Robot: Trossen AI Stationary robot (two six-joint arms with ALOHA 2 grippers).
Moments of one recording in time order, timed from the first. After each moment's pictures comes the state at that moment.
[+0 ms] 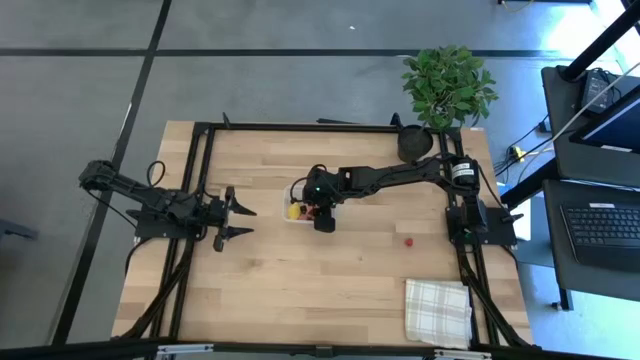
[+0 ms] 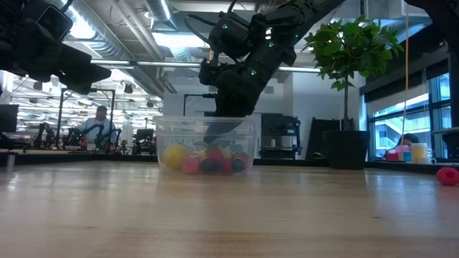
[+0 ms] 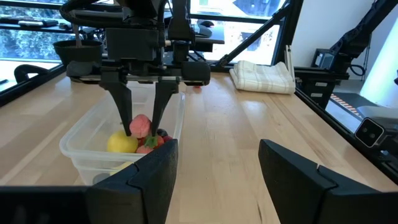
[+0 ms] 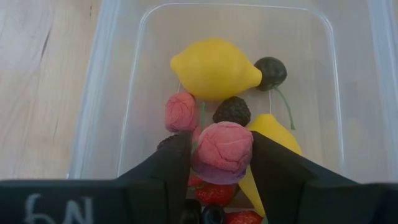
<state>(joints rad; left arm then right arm) -0.34 0.19 0.01 0.05 -0.29 -0.13 -0.10 2.04 1.43 -0.34 -0.10 -0.09</state>
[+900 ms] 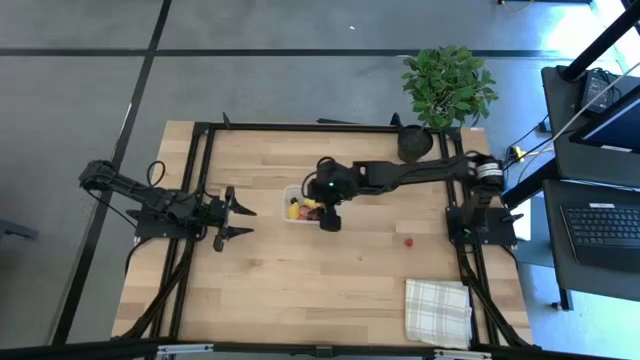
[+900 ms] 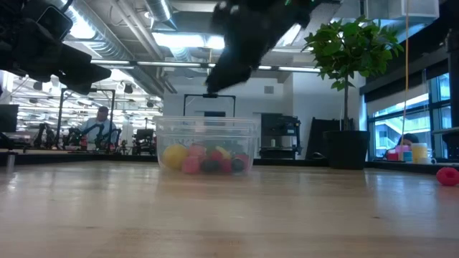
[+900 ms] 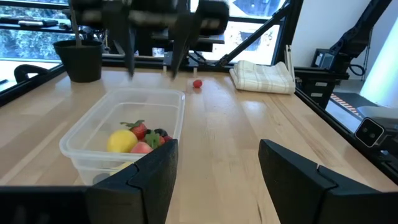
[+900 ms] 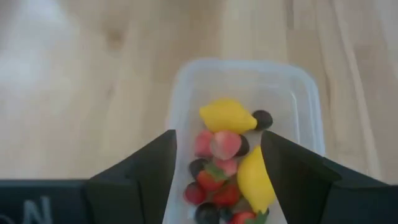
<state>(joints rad) -0.34 0.19 0.01 0.05 -0.29 -0.13 -0.05 1.86 1.43 -0.37 -0.10 -0.08</state>
